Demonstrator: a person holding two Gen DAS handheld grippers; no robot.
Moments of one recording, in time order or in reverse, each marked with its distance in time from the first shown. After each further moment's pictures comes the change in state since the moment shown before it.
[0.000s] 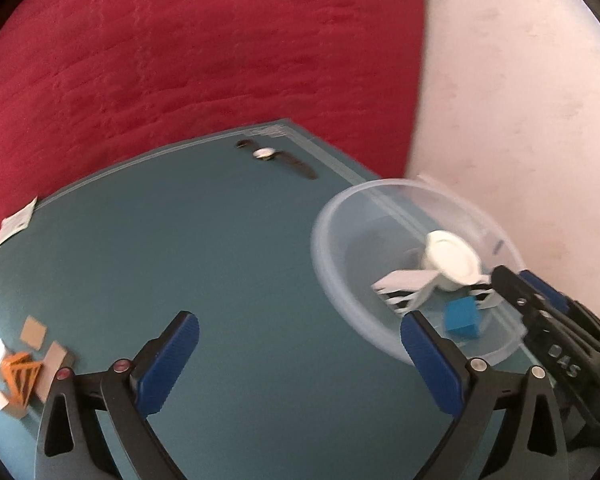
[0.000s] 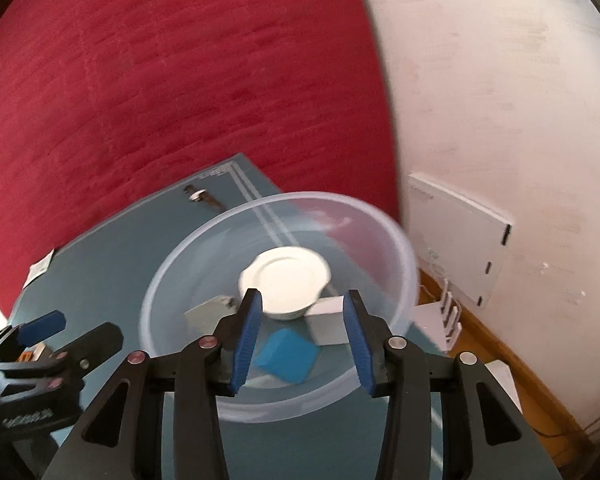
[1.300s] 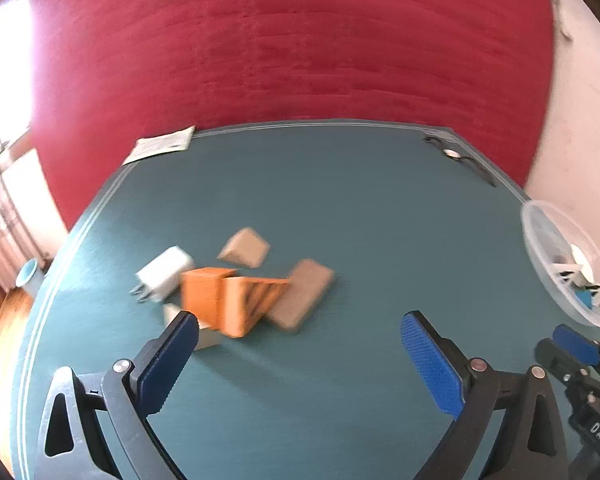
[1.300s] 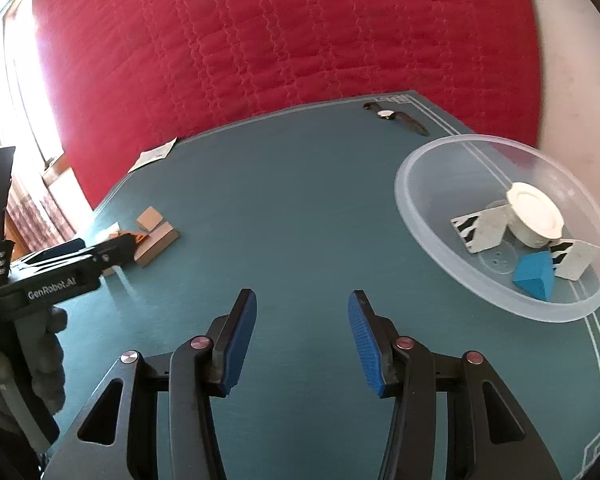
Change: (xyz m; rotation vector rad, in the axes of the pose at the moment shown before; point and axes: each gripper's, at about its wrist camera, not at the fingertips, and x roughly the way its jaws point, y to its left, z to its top) left arm -0.074 0.169 -0.060 -0.245 0.009 0.296; right arm -0.022 0.134 -0.064 -0.274 0.212 0.347
